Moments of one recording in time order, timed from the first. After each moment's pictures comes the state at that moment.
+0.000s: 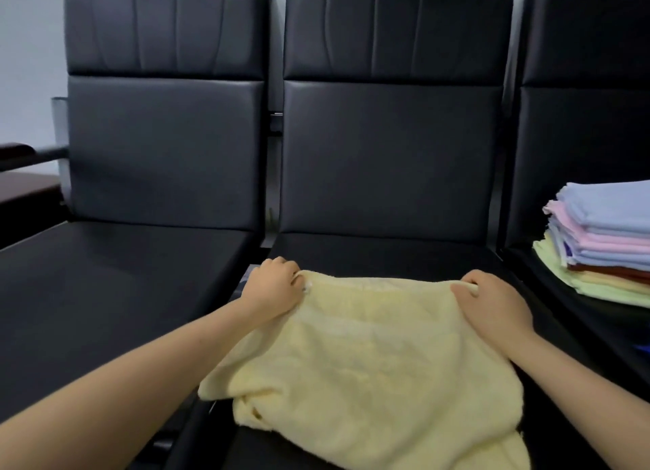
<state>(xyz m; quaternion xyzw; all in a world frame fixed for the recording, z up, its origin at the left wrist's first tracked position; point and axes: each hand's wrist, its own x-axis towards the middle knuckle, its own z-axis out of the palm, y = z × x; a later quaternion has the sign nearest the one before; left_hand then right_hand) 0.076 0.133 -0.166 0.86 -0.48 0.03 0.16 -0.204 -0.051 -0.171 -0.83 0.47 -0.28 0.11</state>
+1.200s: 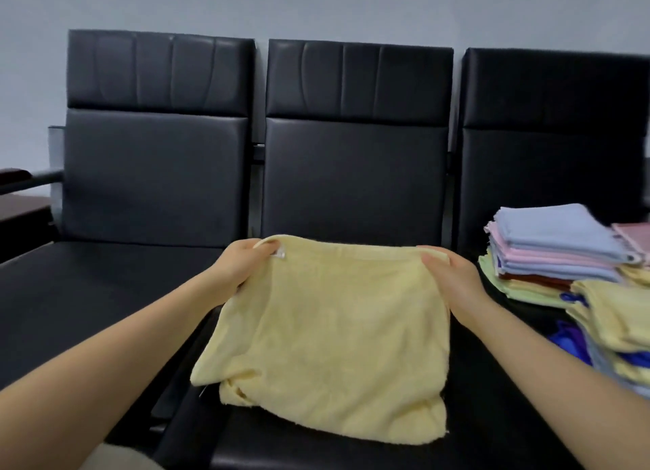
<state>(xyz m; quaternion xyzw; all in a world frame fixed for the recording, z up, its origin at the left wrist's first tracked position) 0.042 0.179 -0.086 0.74 -0.32 -0.24 0.54 -0.220 -0.004 -0.097 -0.62 0.38 -0.43 0.54</state>
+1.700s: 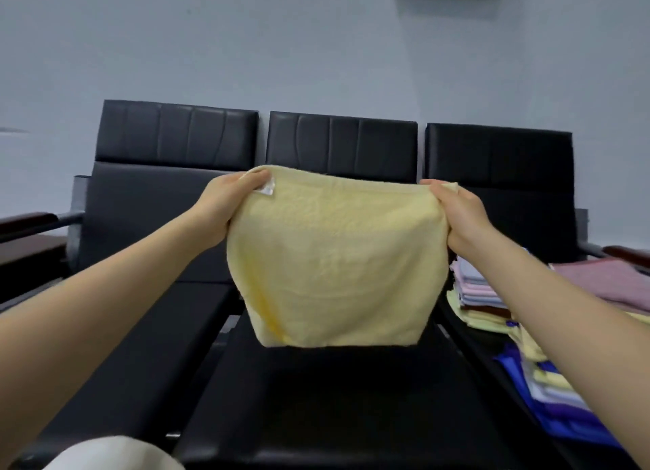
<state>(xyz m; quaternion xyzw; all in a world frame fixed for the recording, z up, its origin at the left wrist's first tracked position) -0.014 0.253 0.088 0.61 -0.40 -0.15 0.67 -0.265 0.057 0.087 -0.58 0.25 -0.54 0.56</state>
